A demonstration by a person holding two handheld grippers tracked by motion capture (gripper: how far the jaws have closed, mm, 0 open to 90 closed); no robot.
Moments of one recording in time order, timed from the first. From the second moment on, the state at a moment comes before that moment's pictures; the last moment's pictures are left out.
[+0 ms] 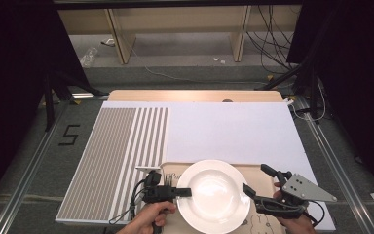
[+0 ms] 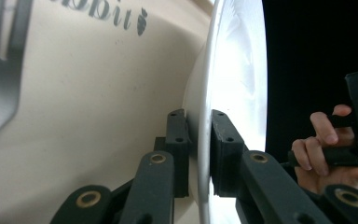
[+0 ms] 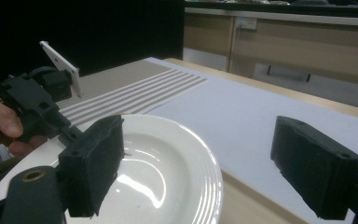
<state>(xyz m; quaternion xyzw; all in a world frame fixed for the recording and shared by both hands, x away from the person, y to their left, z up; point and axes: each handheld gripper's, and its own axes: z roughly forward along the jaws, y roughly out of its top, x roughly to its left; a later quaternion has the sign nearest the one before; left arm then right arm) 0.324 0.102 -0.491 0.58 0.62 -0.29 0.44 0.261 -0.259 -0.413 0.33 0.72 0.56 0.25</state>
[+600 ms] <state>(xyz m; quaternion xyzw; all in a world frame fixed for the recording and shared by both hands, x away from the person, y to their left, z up) 0.324 0.086 -0.503 0.60 0.61 -0.30 0.42 0.261 -0.259 -0.413 0.32 0.72 0.56 0.25</state>
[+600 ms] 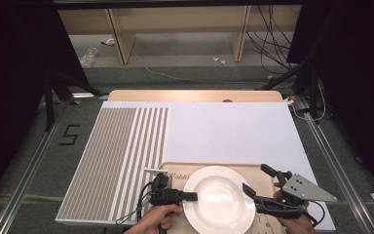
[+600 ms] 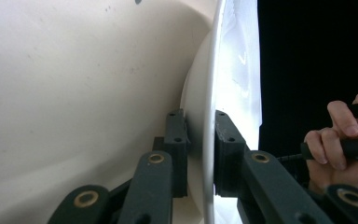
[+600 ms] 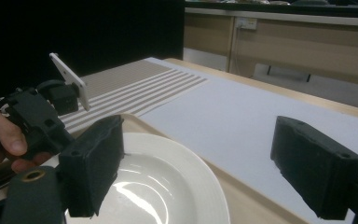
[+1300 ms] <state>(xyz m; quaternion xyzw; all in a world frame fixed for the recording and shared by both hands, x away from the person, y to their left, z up) 0.327 0.091 -0.503 0.61 0.61 -0.28 0.42 0.260 -0.258 -0.413 0.32 0.72 0.56 0.25</state>
